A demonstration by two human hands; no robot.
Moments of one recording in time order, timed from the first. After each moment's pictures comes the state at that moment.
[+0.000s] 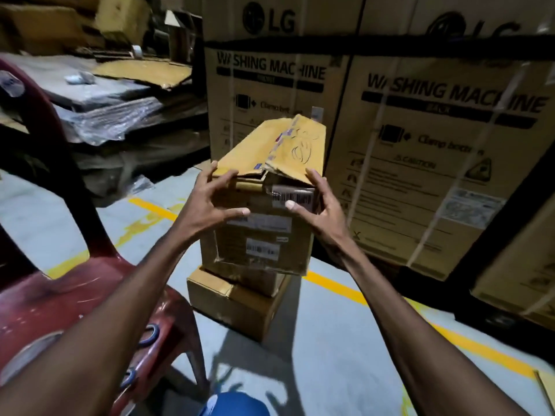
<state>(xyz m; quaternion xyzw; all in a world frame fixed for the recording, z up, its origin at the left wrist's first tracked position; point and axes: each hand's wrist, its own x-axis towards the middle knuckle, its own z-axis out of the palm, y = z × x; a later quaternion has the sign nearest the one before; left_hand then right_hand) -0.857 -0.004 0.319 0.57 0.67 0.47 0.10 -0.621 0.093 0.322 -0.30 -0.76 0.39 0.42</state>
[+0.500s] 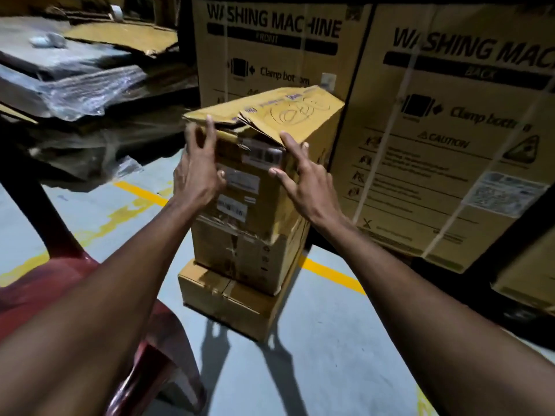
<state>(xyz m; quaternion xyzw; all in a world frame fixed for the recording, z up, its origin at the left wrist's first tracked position) -0.902 0.098 0.288 0.51 0.79 0.33 -0.09 -0.702 0.165 0.297 -0.37 -0.86 0.11 0.33</state>
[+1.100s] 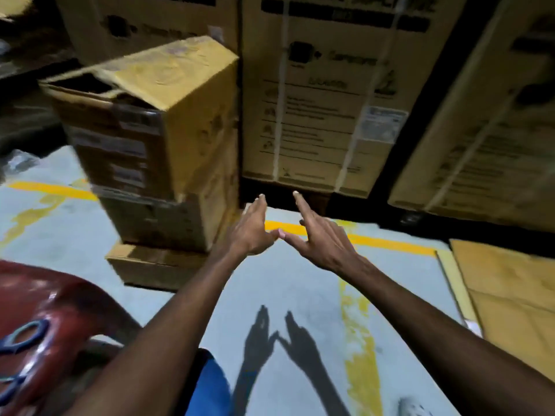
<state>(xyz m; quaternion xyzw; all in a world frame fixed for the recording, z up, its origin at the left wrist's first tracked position) -0.617 0.061 0.210 0.67 0.67 0.20 0.25 -0.434 0.068 0.209 -0.52 -0.84 0.09 0.16</state>
